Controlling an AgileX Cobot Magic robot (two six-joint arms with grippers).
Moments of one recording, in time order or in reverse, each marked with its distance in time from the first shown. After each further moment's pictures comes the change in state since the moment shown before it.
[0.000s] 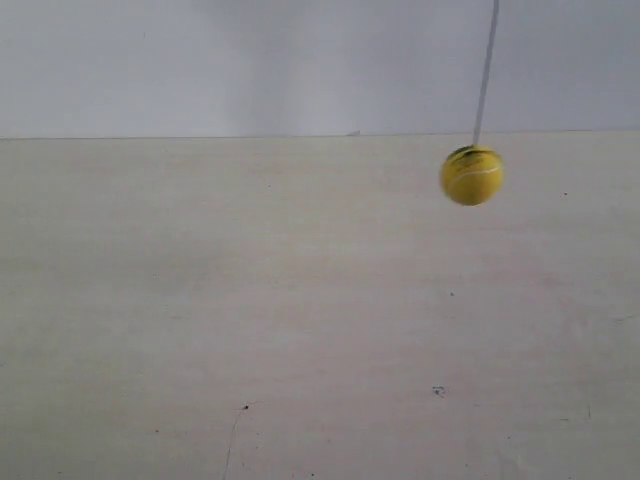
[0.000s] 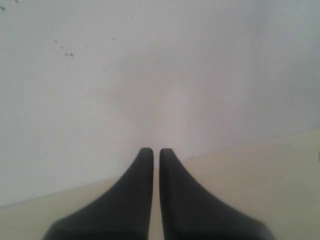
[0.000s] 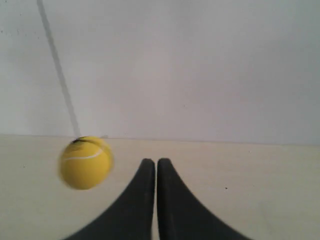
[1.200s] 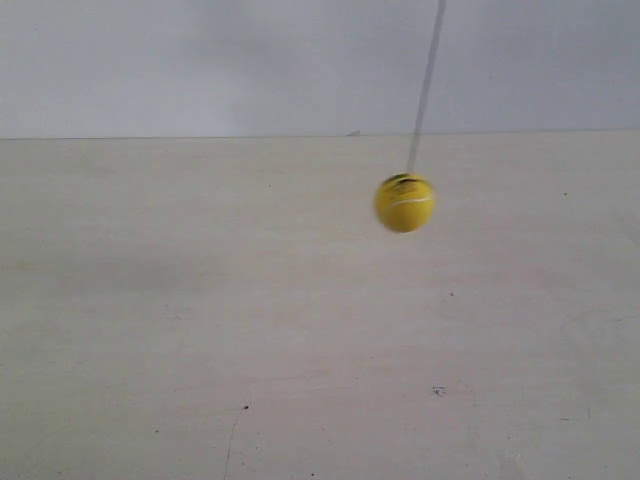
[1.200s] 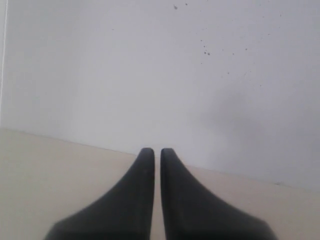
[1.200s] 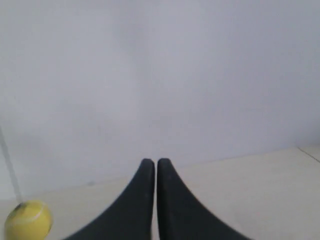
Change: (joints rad) left arm 0.111 -0.903 0.238 -0.730 0.700 0.379; right arm 0.000 -0.828 0.085 0.310 0.581 -0.079
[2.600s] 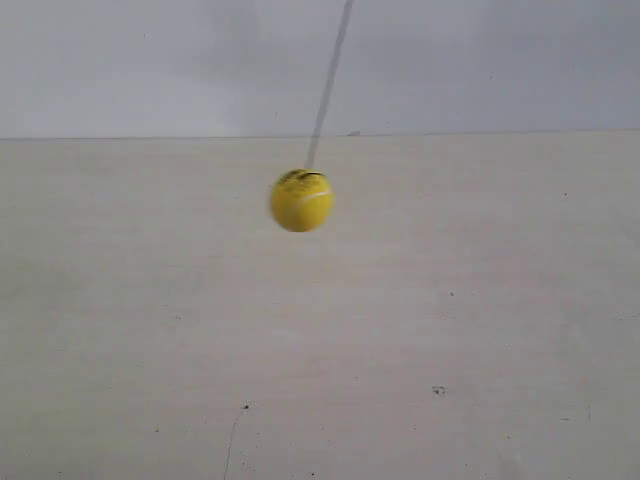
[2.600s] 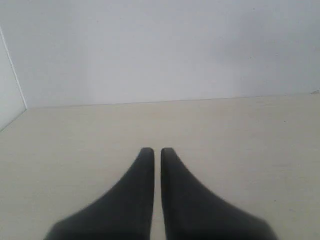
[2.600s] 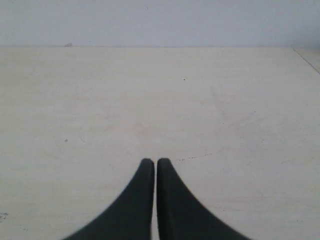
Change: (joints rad) left arm 0.024 0.000 0.000 0.108 0.194 0.168; right arm 0.000 0.000 0.000 -0.003 0.439 -0.207
